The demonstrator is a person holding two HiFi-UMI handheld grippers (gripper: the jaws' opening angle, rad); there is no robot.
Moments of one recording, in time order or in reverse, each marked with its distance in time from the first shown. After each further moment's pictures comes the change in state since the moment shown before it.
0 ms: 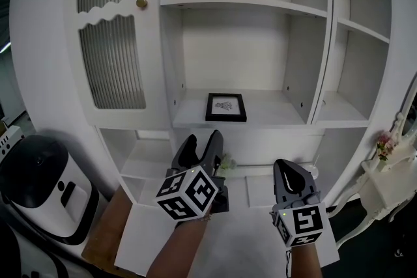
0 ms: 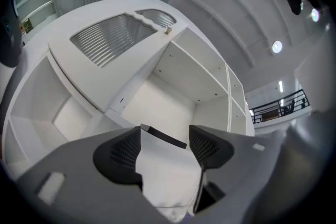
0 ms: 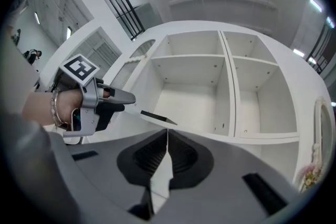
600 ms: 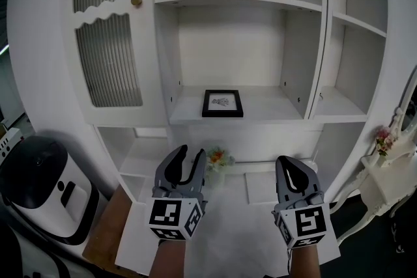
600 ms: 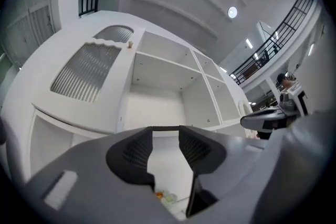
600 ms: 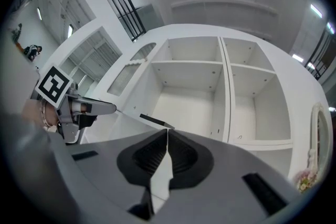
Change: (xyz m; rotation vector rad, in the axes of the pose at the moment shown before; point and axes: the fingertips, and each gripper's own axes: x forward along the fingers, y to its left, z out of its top) left arm -0.049 -0.002 -0.005 0.499 0.000 -0.096; right arm -0.015 -0.004 0.012 -0.028 -0.017 -0.023
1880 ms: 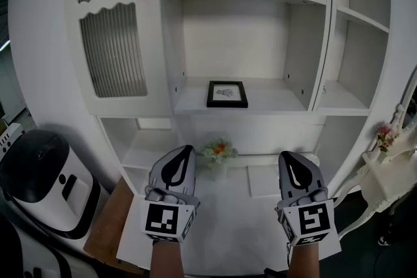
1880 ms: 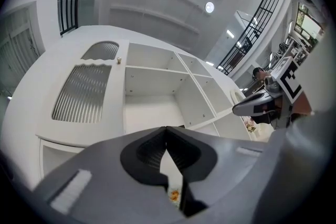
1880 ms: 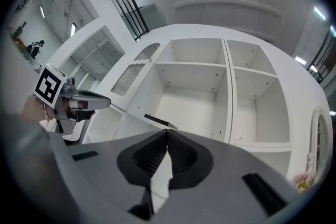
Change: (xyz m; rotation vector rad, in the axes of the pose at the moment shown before) left arm -0.032 0.000 0.012 0.203 -0.040 -0.040; right arm -0.009 0.012 0.005 -0.023 0.005 0.013
